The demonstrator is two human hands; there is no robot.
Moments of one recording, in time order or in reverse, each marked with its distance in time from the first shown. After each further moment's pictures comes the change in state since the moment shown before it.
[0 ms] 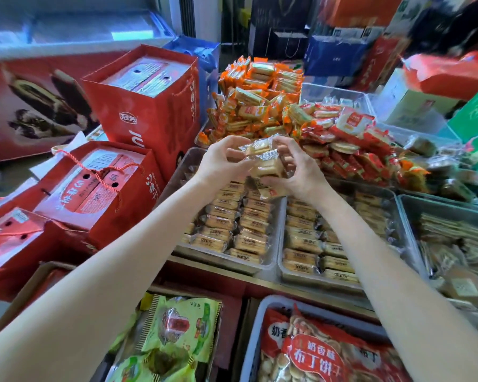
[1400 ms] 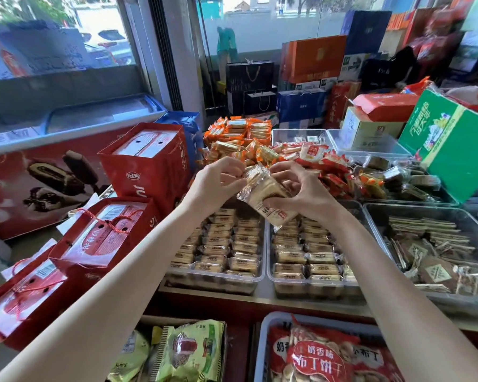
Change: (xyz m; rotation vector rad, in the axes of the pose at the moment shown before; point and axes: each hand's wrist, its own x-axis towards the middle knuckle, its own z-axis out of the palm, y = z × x) left_hand -0.064 0.079 0.007 0.337 -0.064 0.363; right_hand -0.083 -0.059 -0.071 0.235 0.033 0.052
